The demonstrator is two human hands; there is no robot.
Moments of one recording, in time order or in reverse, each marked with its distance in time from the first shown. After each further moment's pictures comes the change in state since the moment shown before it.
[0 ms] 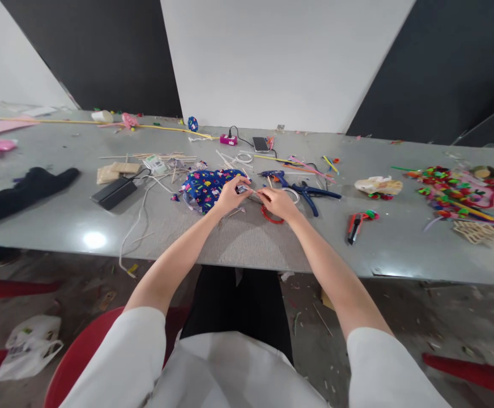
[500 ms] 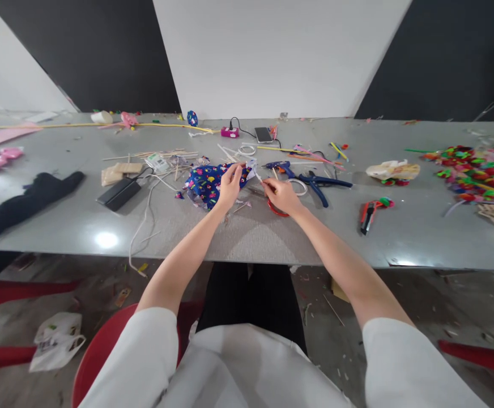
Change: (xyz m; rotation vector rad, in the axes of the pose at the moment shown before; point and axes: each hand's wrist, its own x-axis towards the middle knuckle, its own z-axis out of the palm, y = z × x) left_hand 0.010 -0.010 -0.002 -0.094 0.279 -0.054; right_hand 0.004 -0.018 0.008 0.168 0.119 0.190
